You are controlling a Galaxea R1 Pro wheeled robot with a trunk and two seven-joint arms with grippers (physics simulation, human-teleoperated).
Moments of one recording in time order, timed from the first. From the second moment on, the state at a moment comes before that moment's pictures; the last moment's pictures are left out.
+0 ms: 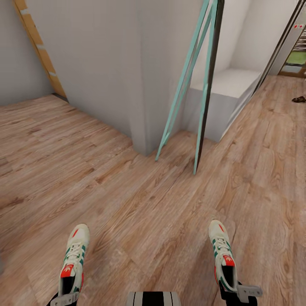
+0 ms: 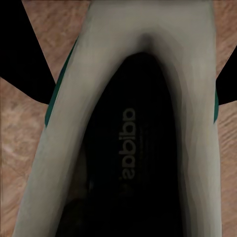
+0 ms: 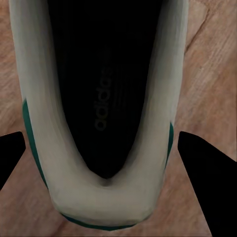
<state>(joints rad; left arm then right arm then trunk) -0.10 0.03 0.41 -0.60 -0.06 -0.50 -0.20 -0.20 -0.10 -0.17 -0.47 0.07 -0.50 0.00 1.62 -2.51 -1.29</state>
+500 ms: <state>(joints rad) -0.09 0.02 0.42 -0.59 -0.07 -0.51 -0.20 -0.20 -0.09 -0.17 -0.45 0.07 -0.50 0.00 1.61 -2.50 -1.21</state>
